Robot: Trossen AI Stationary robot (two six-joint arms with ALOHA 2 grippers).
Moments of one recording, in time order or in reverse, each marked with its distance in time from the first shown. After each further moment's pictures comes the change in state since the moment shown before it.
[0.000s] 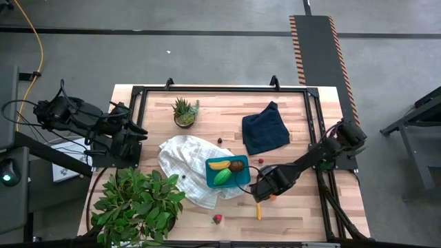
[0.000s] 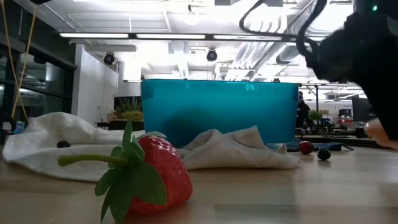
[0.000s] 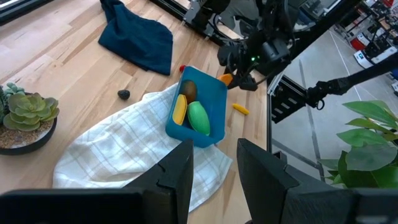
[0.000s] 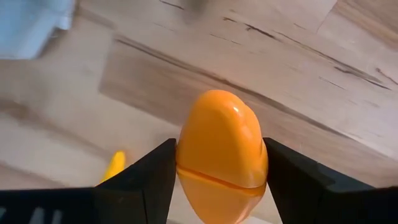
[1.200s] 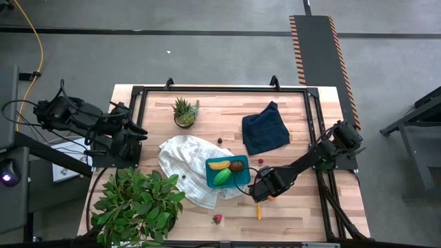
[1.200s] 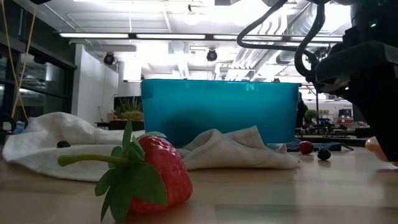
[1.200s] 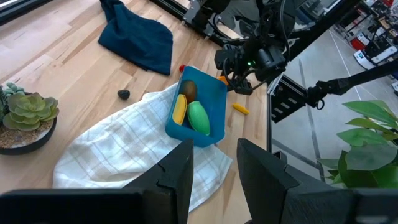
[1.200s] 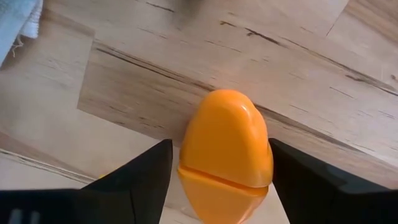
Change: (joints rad) left arm 0.000 0.000 0.000 -0.001 0.001 0.000; right arm 0.000 0.063 -0.001 0.023 0.010 0.010
